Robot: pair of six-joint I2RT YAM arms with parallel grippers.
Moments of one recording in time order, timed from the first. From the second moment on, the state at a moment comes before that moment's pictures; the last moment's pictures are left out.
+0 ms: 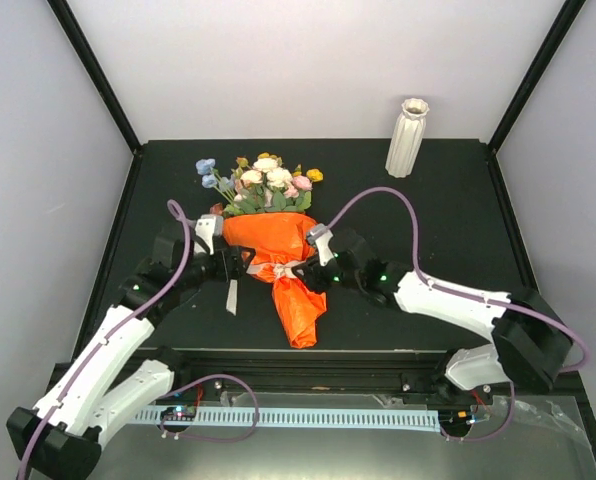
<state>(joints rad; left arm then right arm) -0.39 0.78 0.76 -0.57 0.22 -0.45 0.89 1.35 0.76 -0.01 -0.11 0.38</state>
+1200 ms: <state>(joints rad) -0.25 1.22 0.58 -0.15 0.57 -0.60 0.89 1.65 0.98 -0.16 -0.02 -0.02</state>
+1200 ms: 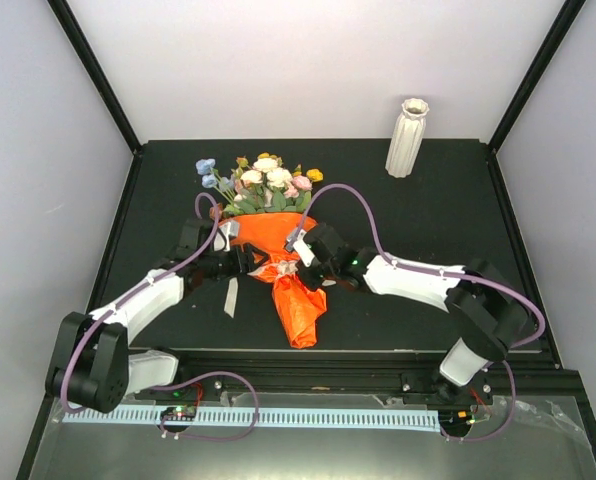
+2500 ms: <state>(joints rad) -0.28 1.34 0.53 0.02 0.53 -0.60 0.75 0.89 0.94 -0.11 0.63 0.04</state>
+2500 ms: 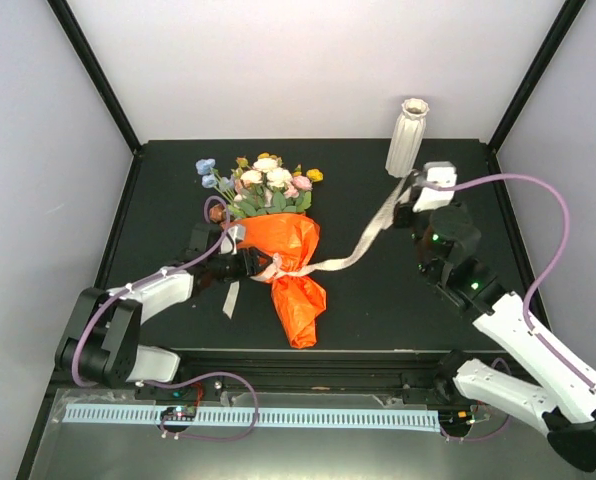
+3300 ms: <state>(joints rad) -0.30 1.27 0.68 -0.07 0.54 -0.63 0.36 0.85 0.90 -0.31 0.50 0.26</state>
